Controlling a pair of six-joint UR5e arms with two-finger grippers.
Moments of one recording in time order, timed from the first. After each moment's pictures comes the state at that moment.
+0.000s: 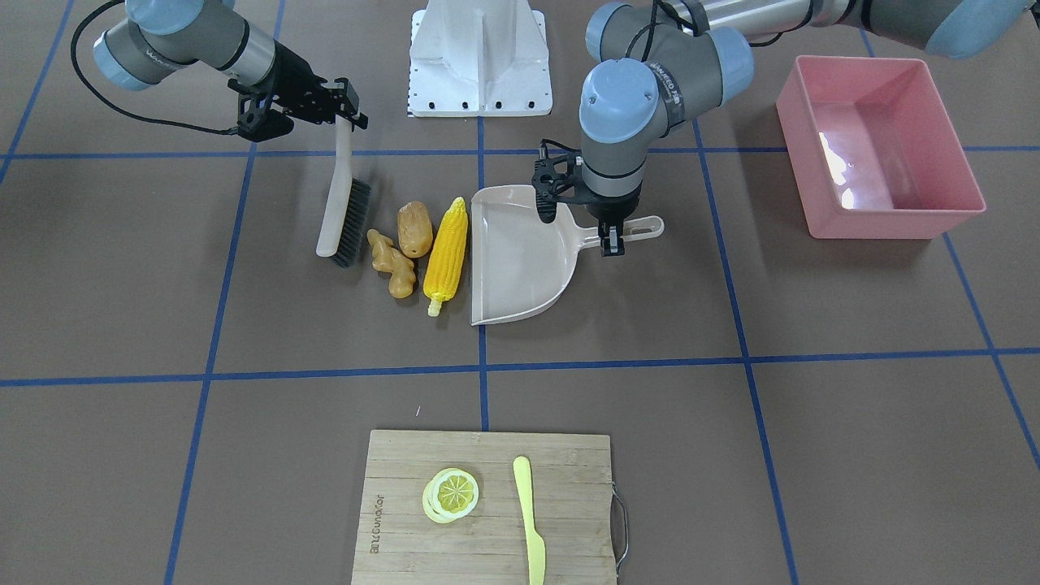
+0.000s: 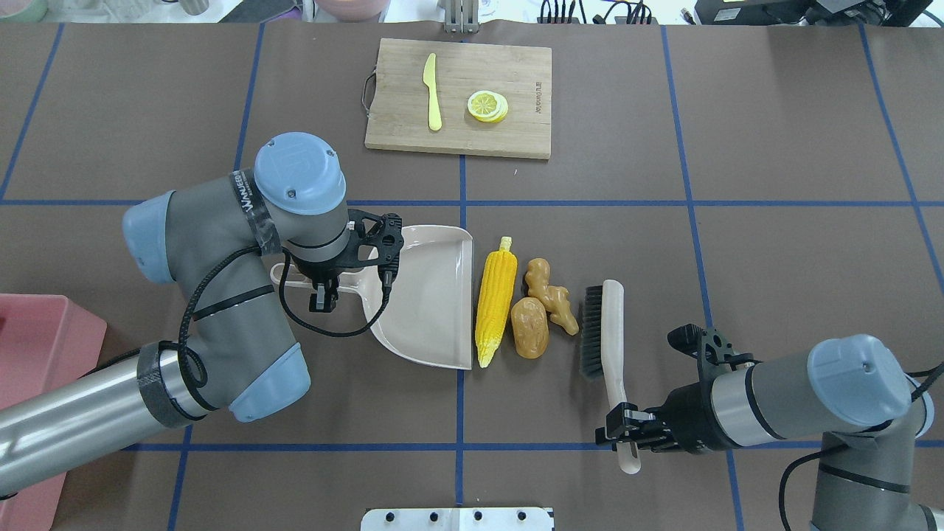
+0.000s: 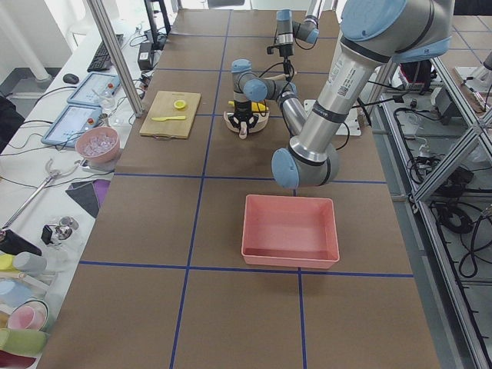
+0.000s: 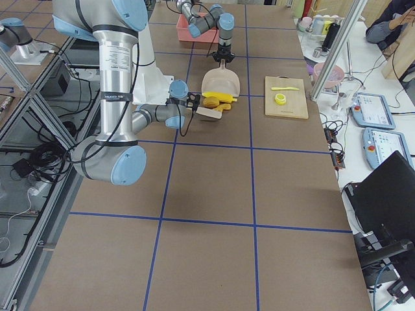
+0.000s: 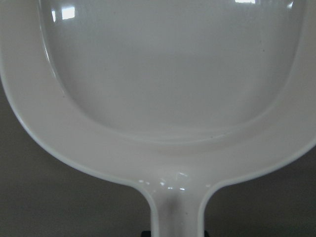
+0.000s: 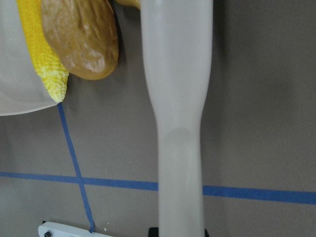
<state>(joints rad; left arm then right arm) -0.57 -2.20 -1.71 -1.38 -1.92 0.49 0.31 -1.59 1.94 -0.60 1.99 1.71</state>
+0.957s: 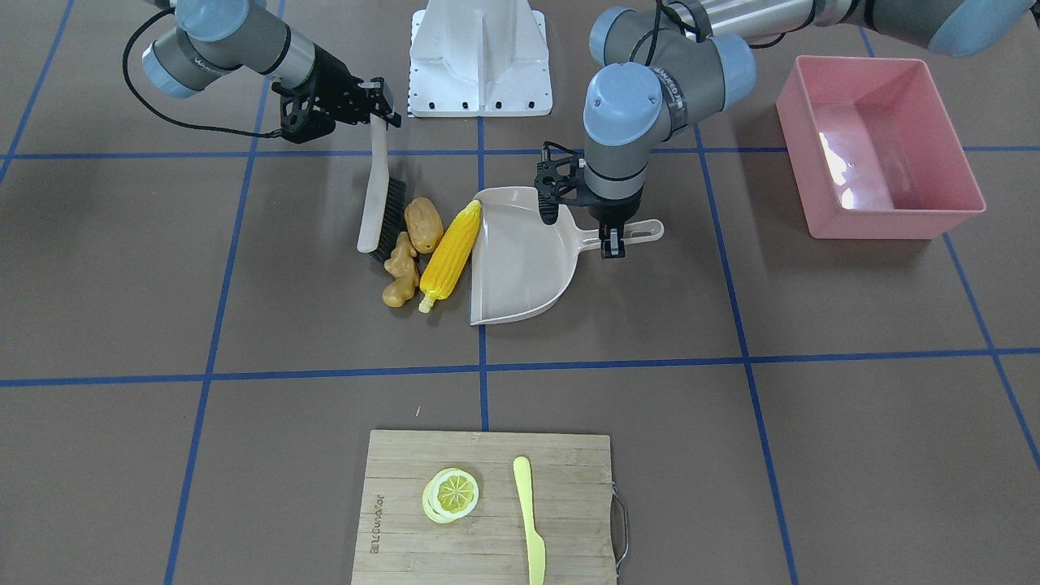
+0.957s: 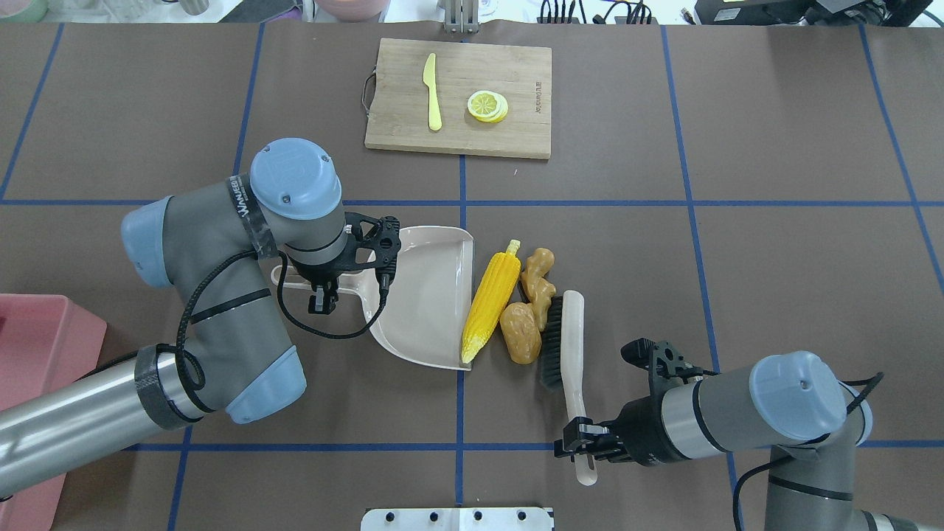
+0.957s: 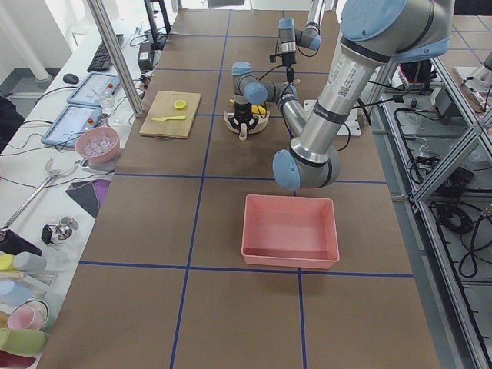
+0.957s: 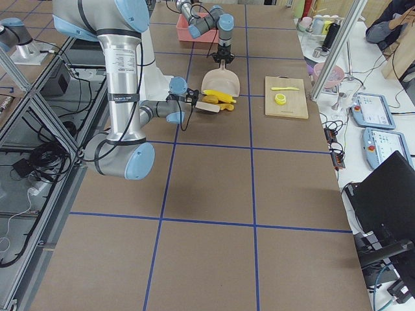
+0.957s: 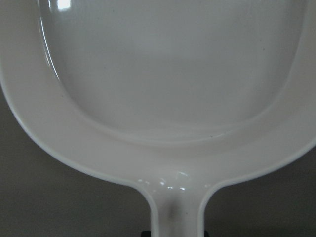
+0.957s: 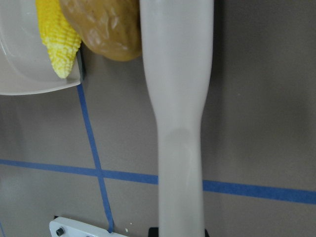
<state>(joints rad) -0.57 -2.18 -1.70 -1.41 -1.92 0.49 0.27 -1.47 1.87 -0.61 1.97 1.70</state>
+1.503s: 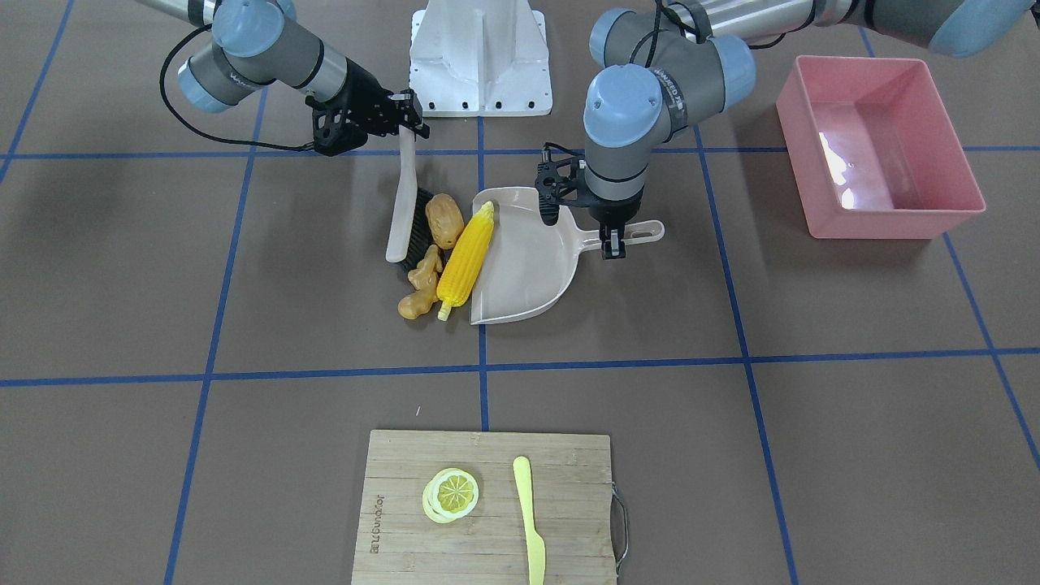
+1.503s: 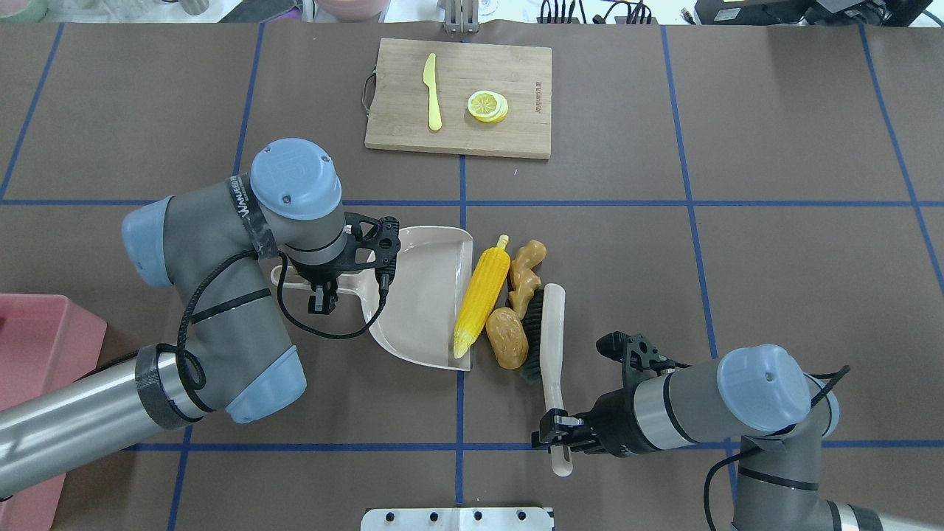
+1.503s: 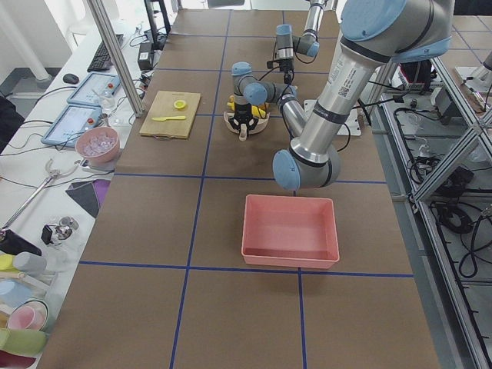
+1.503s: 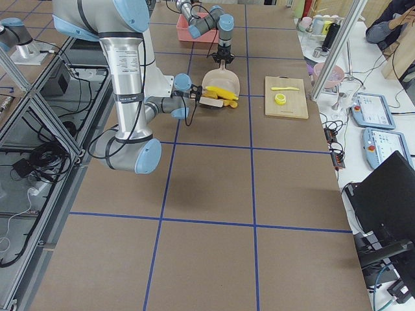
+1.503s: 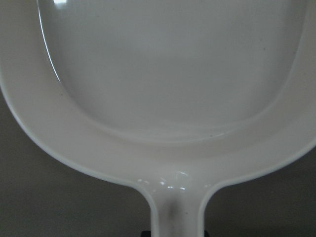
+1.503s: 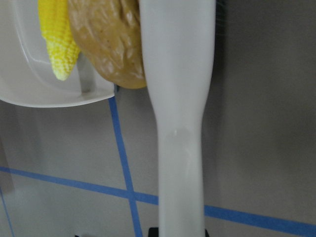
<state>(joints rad) -0.57 -2.18 -1.70 -1.41 -1.92 0.50 0.28 -1.35 1.79 -0.61 1.96 1.69</state>
